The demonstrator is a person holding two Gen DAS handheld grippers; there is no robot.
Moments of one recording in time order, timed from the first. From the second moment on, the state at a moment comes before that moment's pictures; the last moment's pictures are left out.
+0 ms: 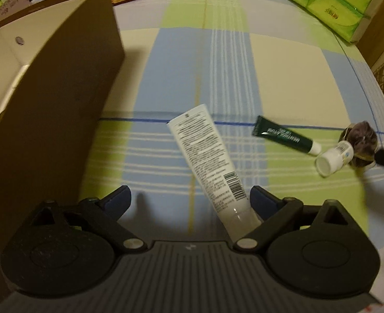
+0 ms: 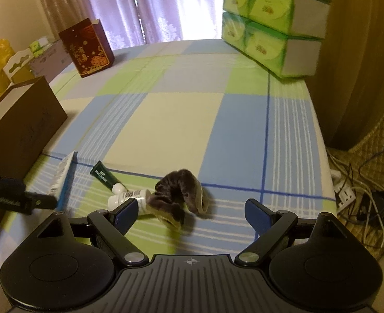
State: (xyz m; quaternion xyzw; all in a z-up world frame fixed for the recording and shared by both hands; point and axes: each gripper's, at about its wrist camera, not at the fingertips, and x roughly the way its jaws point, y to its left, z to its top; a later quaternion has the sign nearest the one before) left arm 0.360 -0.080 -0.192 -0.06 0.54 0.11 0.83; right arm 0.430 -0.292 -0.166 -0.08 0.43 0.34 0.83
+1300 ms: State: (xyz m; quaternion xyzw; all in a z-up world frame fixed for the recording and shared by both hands) left arm 0.301 -0.090 -0.200 -0.04 0.56 0.06 0.82; right arm 0.439 -0.272 -0.194 -0.11 0.45 0.37 0.81
